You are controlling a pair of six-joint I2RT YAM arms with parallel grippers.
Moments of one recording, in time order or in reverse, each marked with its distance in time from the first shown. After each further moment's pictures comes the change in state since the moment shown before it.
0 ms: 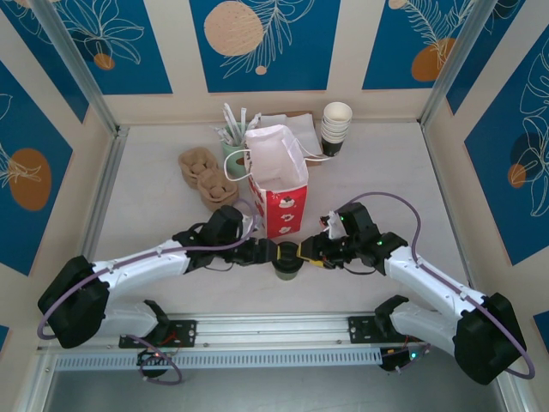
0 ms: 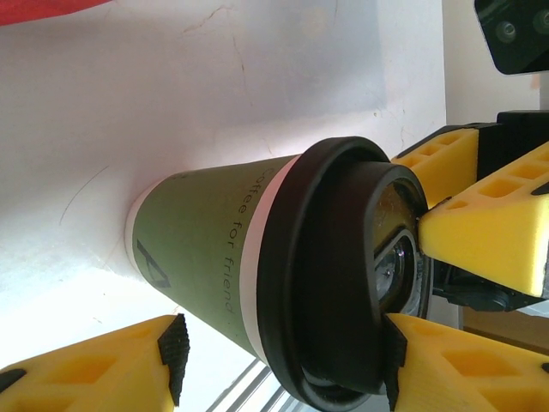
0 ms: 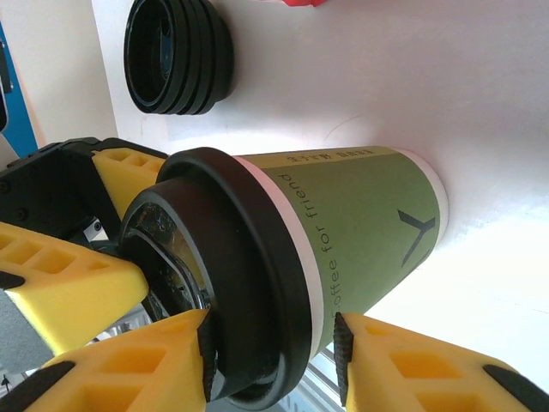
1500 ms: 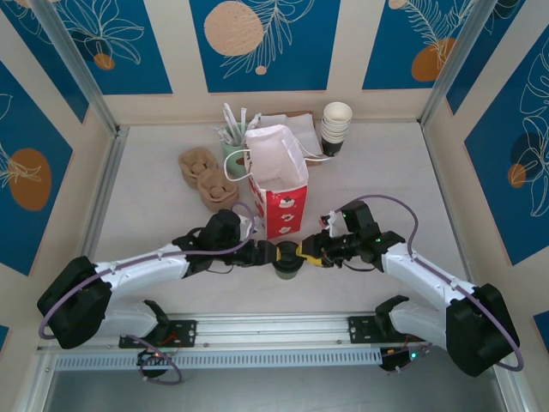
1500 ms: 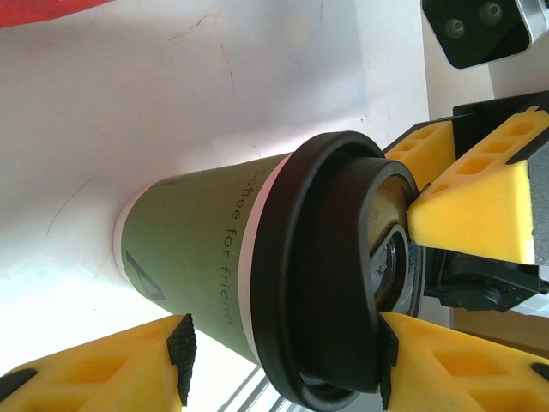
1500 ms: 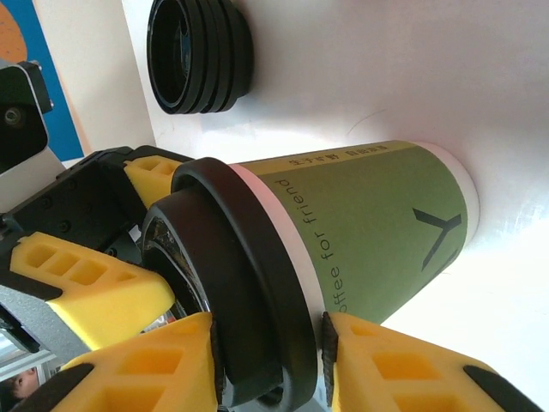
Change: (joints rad) left arm 0.000 -0.004 -0.066 0.116 0.008 -0.019; right arm -0.077 0.076 -0.029 0.082 -0.136 0.032
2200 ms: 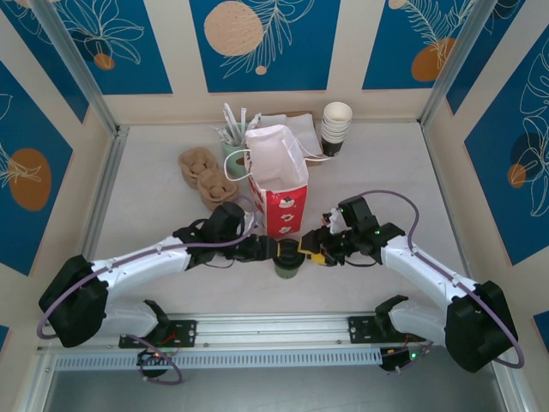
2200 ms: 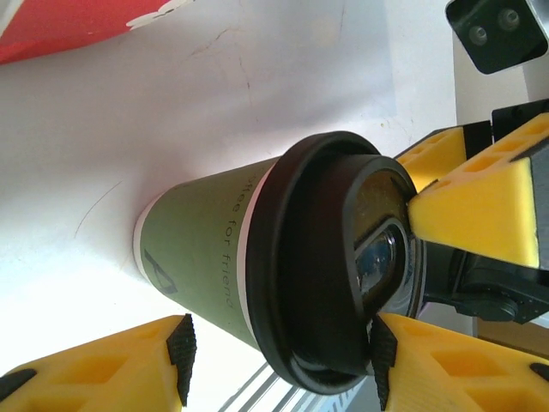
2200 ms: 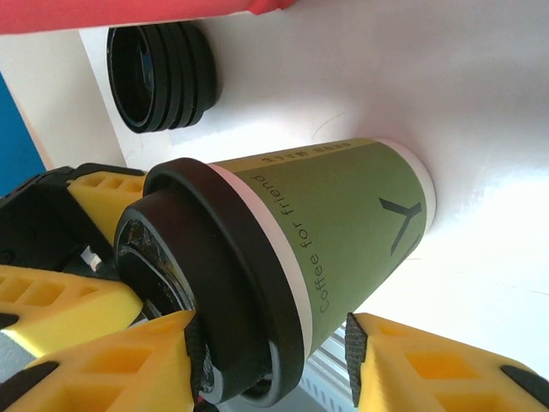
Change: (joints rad) left arm 0.000 0.011 0.137 -0.209 -0.043 0.046; right arm 0.014 0.016 0.108 -0.170 0.106 0.016
